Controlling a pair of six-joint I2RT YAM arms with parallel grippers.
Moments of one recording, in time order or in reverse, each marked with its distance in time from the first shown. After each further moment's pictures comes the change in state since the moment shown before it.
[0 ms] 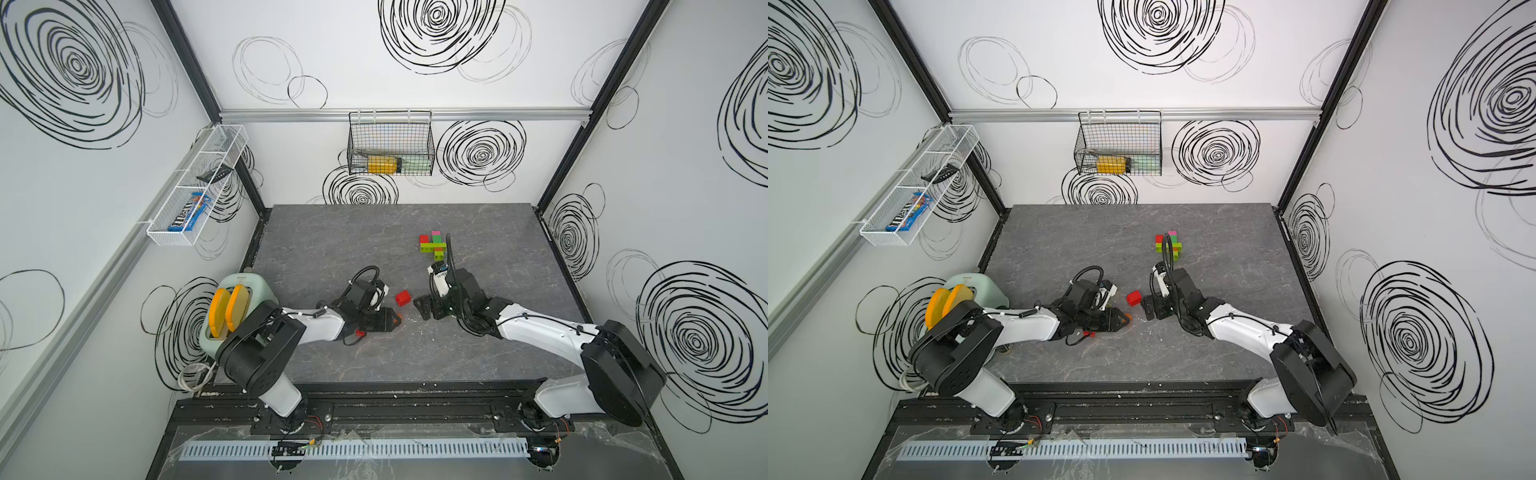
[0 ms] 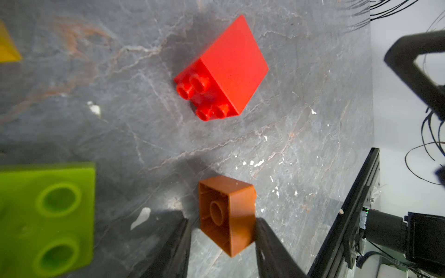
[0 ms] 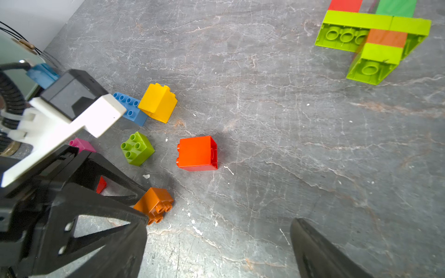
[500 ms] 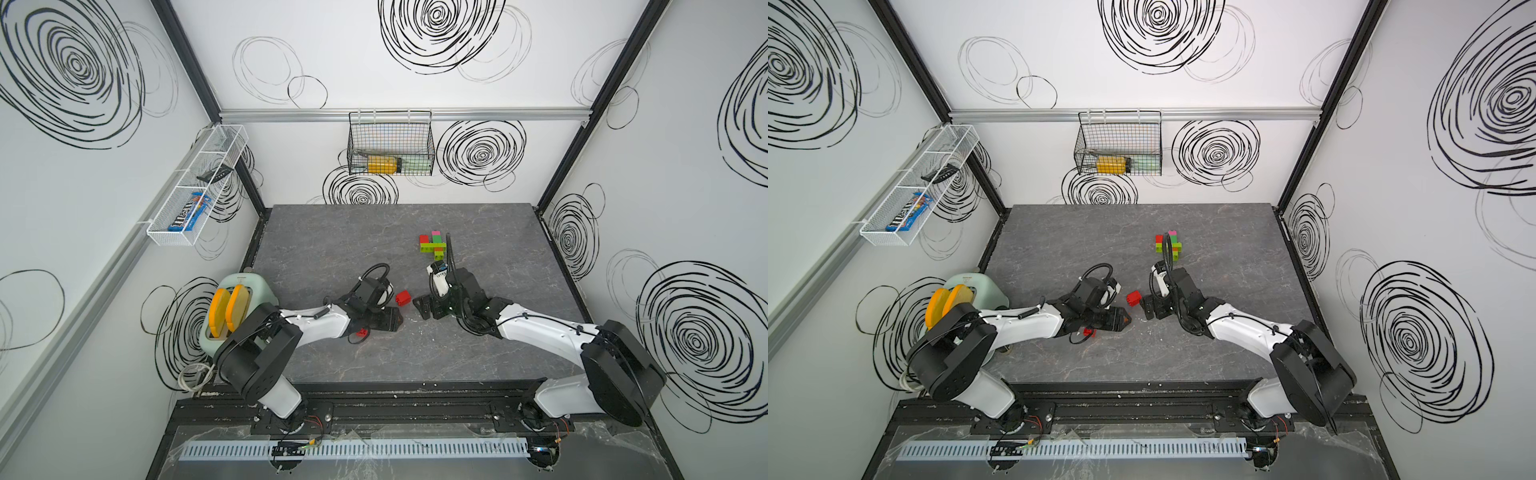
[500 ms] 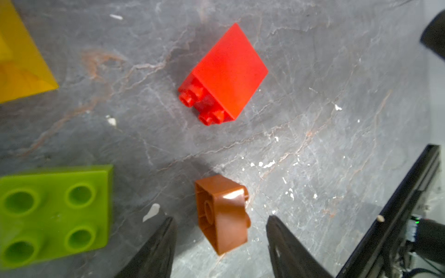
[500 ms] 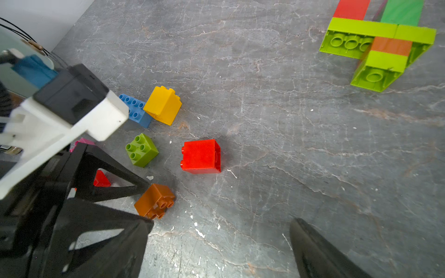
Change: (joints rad) left arm -0.103 -0.021 0.137 -0.234 -0.214 0.088; right arm 0.000 0.000 0.000 0.015 -0.020 -0.010
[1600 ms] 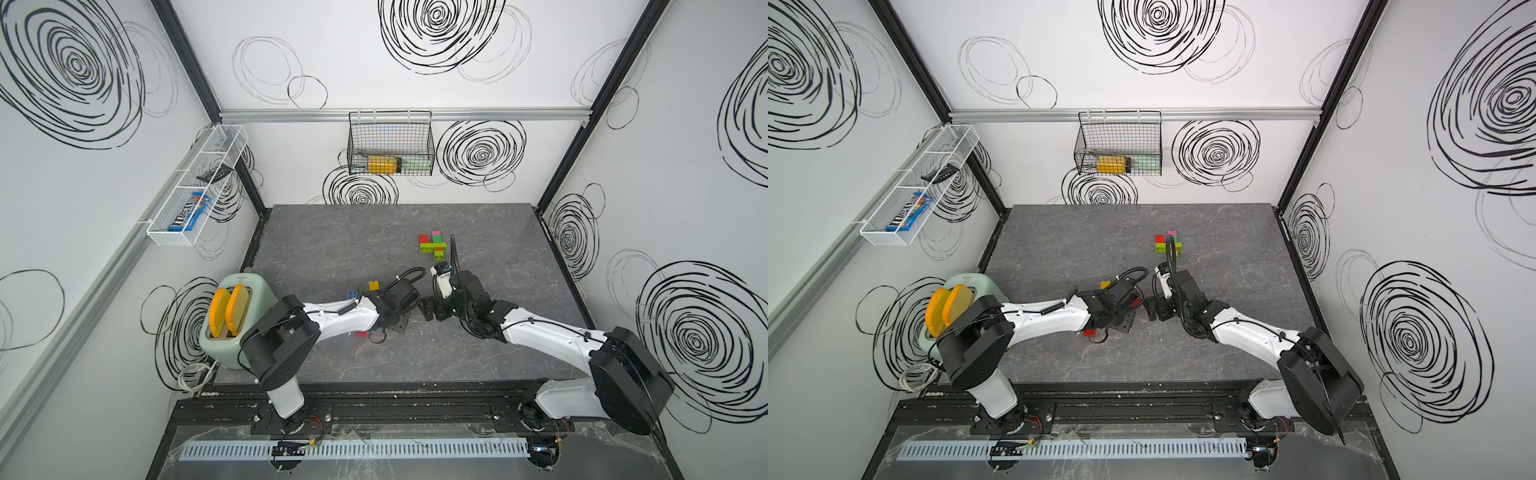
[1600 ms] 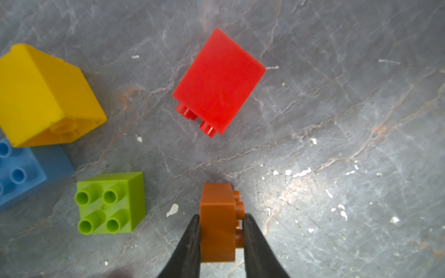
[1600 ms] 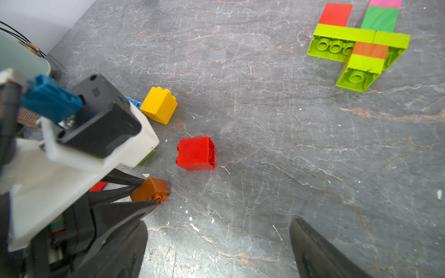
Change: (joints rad) left arm -0.171 0.124 0.248 -0.328 -0.391 0.072; right arm 0.000 -0.051 -0.036 0.000 0.036 -0.007
